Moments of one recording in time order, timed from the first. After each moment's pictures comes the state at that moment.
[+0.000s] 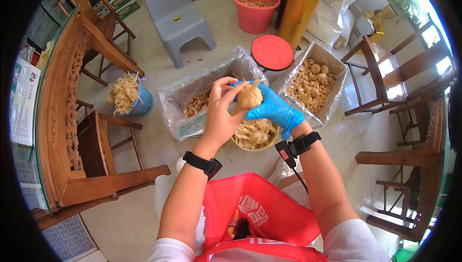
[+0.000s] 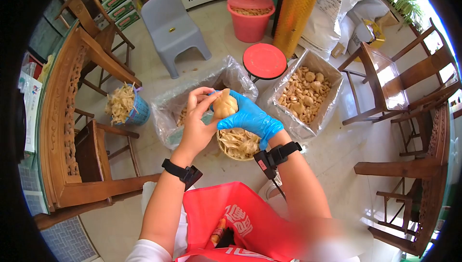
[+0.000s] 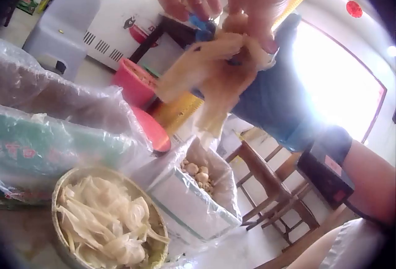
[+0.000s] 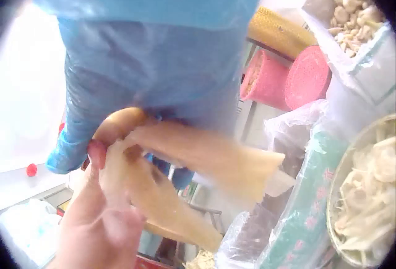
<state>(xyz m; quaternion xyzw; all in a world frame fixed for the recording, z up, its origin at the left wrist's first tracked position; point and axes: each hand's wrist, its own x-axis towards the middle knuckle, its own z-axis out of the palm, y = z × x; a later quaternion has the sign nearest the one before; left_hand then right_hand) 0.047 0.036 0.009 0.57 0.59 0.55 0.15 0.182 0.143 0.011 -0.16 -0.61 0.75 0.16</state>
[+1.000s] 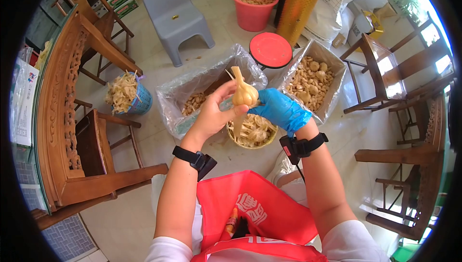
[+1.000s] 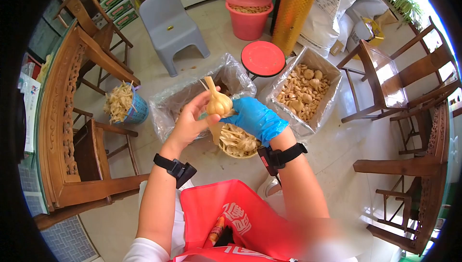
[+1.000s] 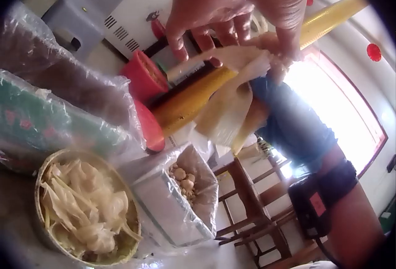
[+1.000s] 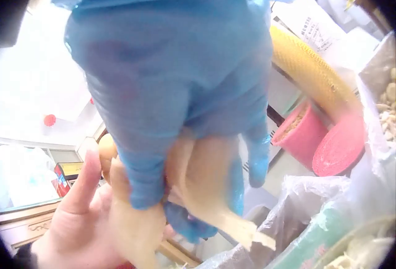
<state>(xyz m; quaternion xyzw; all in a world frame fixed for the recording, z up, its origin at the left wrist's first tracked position) 0.033 0.033 0.014 0.46 0.48 0.60 0.45 0.194 0.139 0.029 -0.27 -0.86 0.42 0.08</state>
